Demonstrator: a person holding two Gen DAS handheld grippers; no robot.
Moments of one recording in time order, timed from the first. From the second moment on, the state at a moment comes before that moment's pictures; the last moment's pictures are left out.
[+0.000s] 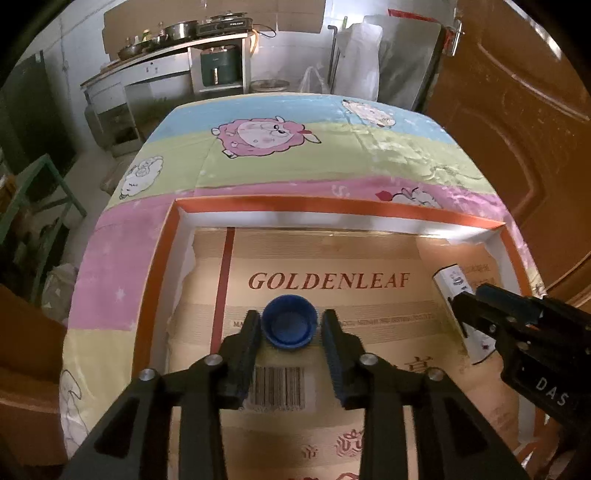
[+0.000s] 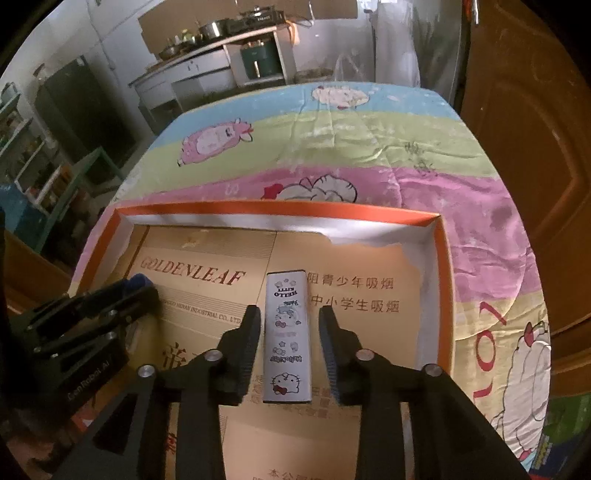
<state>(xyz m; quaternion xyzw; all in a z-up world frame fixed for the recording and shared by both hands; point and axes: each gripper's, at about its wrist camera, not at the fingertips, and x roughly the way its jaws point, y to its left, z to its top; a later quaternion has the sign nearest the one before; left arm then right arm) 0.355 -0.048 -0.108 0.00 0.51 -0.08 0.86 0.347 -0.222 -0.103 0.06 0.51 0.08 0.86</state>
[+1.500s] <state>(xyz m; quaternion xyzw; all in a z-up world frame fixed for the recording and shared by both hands) 0.109 -0.004 0.032 0.02 0.24 -0.07 0.97 0.055 -0.216 -0.007 0.09 0.33 0.07 0.94</state>
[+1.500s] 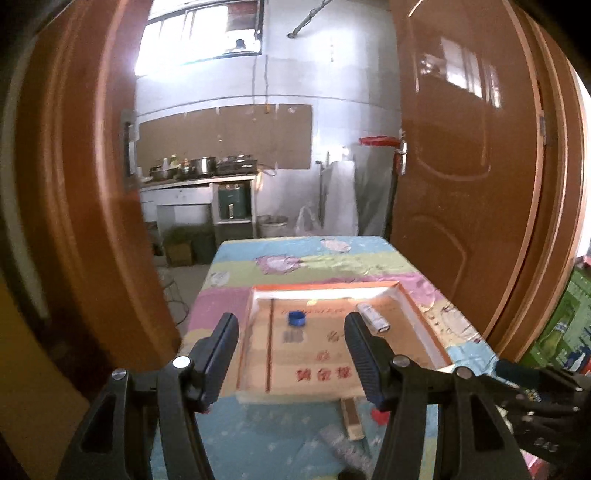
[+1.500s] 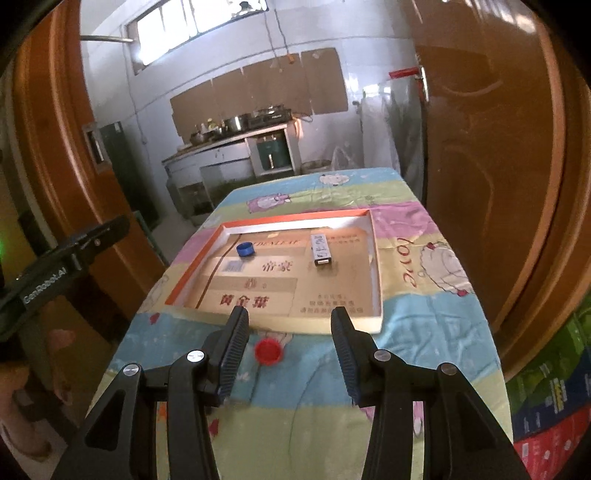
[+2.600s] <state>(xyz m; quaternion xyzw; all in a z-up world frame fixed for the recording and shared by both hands) 0.025 0.028 -0.043 0.00 0.31 -0.06 0.95 -0.044 -0.136 -0.081 -0.03 0.38 0.17 0.91</state>
